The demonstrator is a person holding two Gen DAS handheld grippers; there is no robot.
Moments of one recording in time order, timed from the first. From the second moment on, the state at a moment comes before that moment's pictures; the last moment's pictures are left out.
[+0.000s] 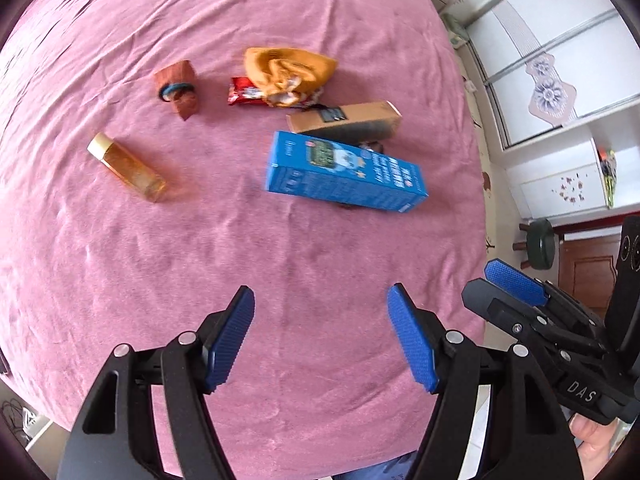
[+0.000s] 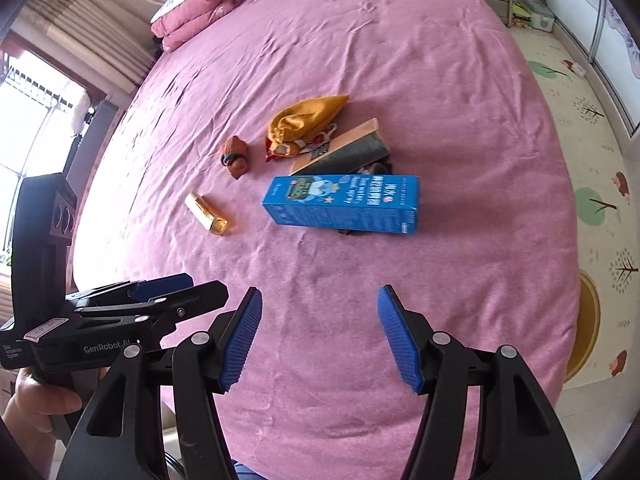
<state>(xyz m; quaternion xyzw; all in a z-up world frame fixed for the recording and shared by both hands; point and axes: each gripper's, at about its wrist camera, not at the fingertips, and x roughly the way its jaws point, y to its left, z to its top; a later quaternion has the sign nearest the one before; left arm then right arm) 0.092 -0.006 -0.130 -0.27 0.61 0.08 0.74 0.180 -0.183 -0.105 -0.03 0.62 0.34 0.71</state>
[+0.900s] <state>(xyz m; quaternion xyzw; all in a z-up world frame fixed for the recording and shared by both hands) 0.073 0.182 -0.223 -0.42 0.57 0.25 0.66 0.219 0.015 -0.167 -0.10 0.64 0.41 0.64</state>
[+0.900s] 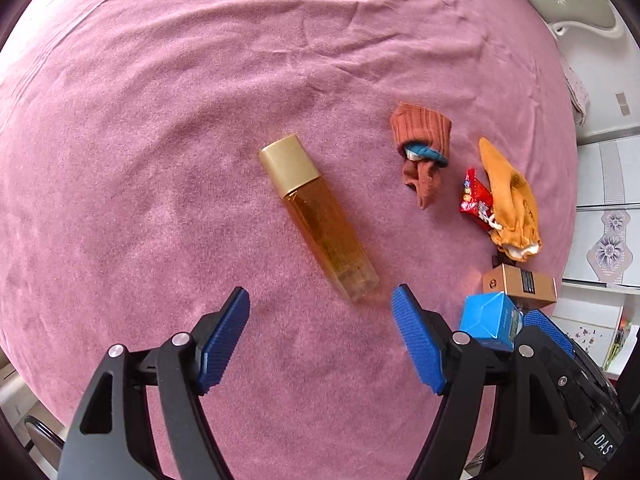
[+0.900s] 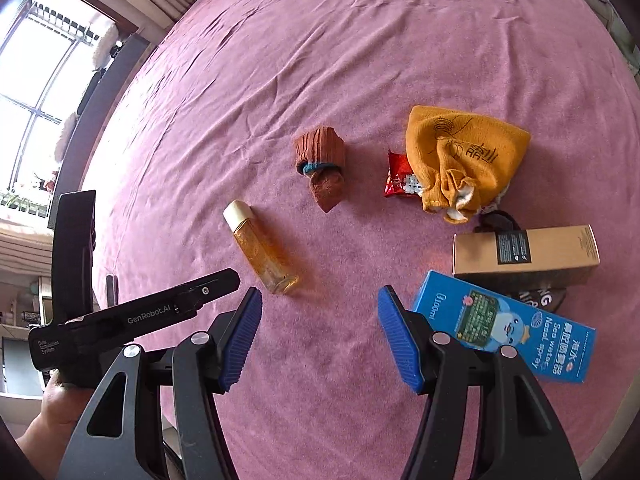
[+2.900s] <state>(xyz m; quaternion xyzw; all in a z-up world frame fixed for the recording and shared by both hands) 0.018 0.129 -0.204 -0.44 0.56 0.22 0.66 0.196 -0.047 -0.187 -0.06 0.69 0.39 0.61</state>
